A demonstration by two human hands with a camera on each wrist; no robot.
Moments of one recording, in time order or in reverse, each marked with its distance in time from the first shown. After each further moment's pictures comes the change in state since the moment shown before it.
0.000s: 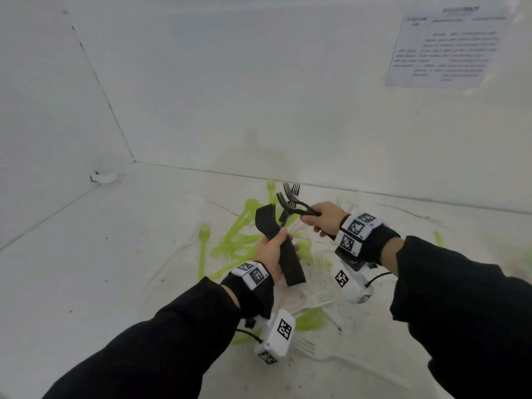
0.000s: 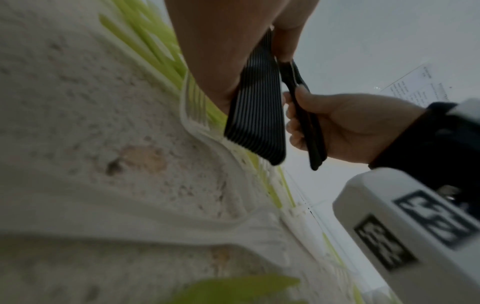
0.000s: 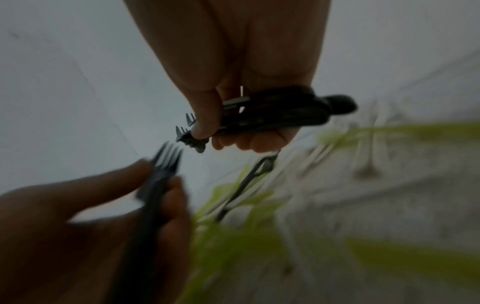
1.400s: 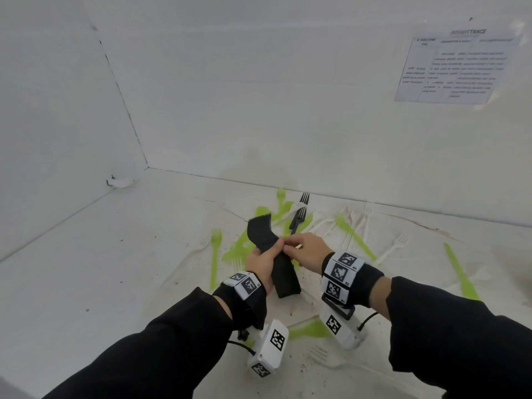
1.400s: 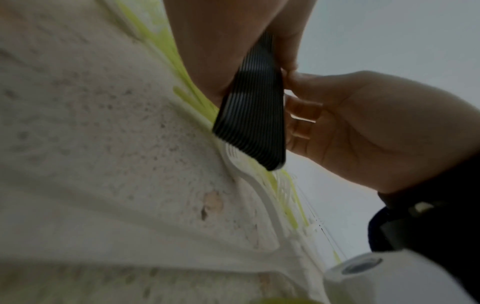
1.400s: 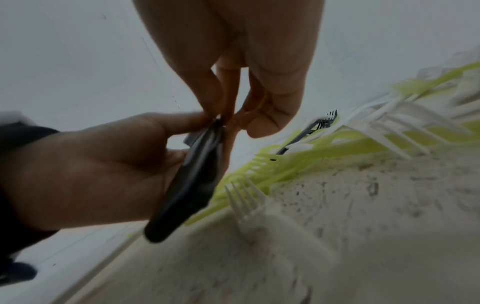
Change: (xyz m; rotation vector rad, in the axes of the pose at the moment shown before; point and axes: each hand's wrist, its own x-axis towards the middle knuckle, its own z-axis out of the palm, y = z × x) left_hand -0.006 0.007 -0.038 -0.030 0.055 0.076; right_hand -0.042 -0.039 0.064 0.137 0.039 -0.121
